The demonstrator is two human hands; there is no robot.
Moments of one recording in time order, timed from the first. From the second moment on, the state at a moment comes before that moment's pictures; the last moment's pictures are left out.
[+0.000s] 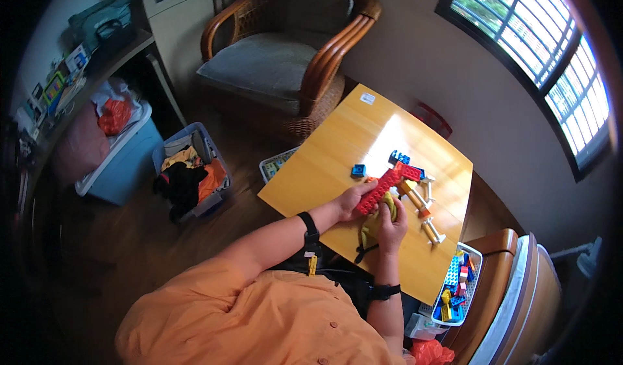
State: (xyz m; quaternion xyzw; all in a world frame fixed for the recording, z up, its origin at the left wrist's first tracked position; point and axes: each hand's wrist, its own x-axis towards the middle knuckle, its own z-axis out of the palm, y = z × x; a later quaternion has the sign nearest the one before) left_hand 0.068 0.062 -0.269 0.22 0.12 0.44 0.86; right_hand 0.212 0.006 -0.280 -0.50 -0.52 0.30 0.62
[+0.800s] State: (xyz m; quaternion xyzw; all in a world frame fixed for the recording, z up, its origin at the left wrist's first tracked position) left_hand 0.070 0.064 -0.284 0.22 0.11 0.42 0.87; right_hand 0.211 -0.001 -0.275 -0.50 -0.52 0.32 0.61
